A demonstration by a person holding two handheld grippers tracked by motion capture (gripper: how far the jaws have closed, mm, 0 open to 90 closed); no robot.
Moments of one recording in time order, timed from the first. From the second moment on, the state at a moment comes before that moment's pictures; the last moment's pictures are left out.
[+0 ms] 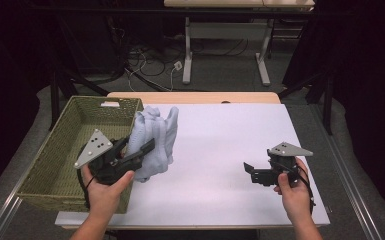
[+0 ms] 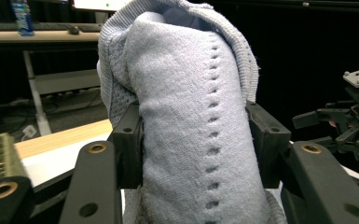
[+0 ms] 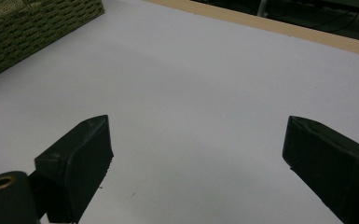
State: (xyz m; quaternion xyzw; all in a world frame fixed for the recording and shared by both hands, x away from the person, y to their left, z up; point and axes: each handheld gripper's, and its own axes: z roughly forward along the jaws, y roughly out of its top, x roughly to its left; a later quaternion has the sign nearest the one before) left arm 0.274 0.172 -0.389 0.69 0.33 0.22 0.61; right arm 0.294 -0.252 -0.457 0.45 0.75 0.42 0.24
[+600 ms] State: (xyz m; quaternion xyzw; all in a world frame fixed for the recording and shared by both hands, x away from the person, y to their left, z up) left arm 0.290 0.124 -0.380 0.69 0.32 0.20 0.62; right arm 0.293 -0.255 -0.454 0.46 0.75 0.42 0.24
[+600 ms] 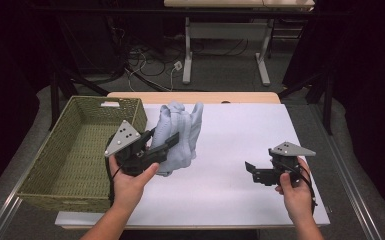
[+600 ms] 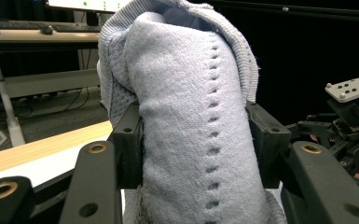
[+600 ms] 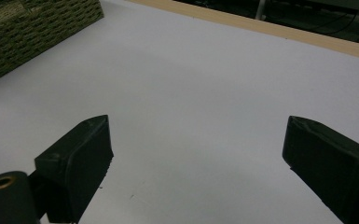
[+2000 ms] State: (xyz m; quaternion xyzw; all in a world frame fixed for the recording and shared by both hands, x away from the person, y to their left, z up) left arm 0.345 0.061 -0.406 0.69 0.35 0.19 0.60; right arm 0.293 -0.254 -0.454 0.45 0.75 0.43 0.24
